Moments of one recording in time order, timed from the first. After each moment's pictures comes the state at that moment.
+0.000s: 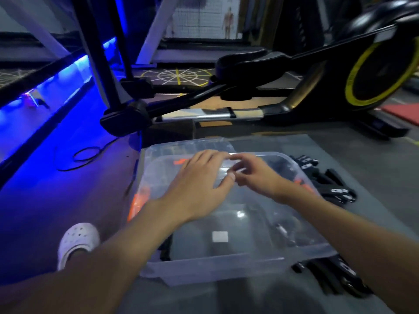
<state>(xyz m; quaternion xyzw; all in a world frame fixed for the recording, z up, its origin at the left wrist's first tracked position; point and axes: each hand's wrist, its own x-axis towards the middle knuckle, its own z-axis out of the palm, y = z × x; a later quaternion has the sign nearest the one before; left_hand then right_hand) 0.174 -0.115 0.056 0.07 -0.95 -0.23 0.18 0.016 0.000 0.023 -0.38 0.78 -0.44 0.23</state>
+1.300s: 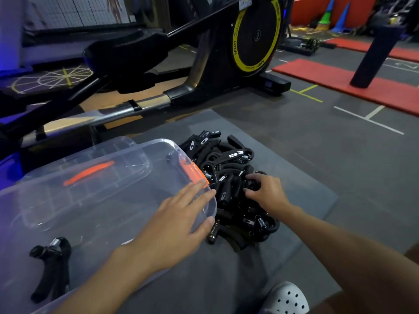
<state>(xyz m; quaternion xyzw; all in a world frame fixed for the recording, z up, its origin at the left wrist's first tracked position) 0.109 0.041 -0.004 -0.12 -0.98 -0.18 0.00 -0.057 0.268 -0.085 -0.10 0.94 -0.32 -0.01</state>
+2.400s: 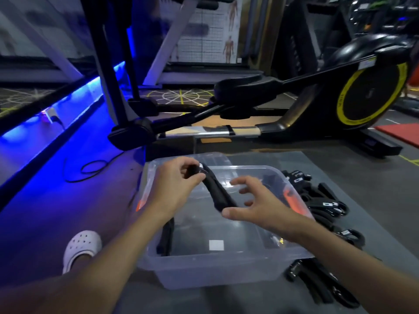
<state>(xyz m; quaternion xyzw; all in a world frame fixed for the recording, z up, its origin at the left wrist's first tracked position) 0.201 -0.131 0.064 0.22 -0.79 -0.45 0.34 0.093 0.055 0.067 -0.39 0.76 -0.45 0.27</state>
